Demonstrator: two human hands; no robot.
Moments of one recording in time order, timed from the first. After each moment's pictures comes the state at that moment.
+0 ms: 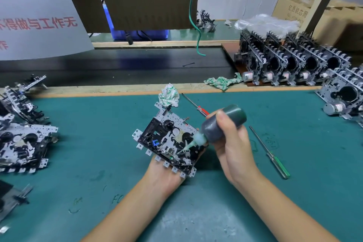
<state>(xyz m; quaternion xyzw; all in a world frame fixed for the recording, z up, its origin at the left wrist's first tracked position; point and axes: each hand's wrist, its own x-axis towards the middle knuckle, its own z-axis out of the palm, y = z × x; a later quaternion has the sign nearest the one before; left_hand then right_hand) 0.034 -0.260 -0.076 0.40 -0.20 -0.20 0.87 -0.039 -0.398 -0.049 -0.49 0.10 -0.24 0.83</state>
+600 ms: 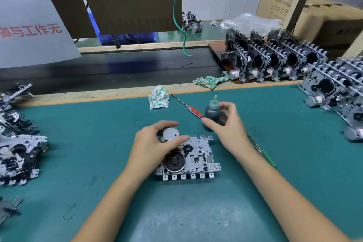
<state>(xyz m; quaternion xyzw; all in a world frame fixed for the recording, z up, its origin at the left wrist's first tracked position) 0.042 -0.271 -0.068 0.84 -0.26 -0.07 0.48 -0.021 -0.459 -0.084 -0.77 0.22 -0.24 0.55</state>
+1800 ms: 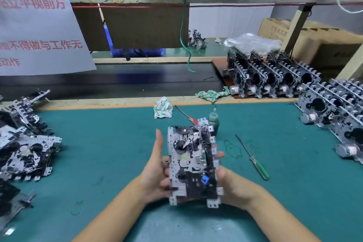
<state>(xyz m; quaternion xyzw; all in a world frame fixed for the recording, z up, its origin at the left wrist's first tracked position) 0.015 -0.267 -0.075 0.32 -0.15 -0.61 0.71 -0.092 -0.409 -0.041 -0.59 -0.11 0.20 0.77</state>
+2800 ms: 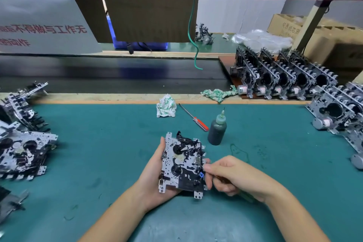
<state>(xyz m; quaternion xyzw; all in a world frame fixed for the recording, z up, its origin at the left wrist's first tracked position) 0.027 -0.274 -0.096 0.35 0.00 -0.54 0.77 -0.069 -0.443 -0.049 -0.75 0.09 0.20 0.63</state>
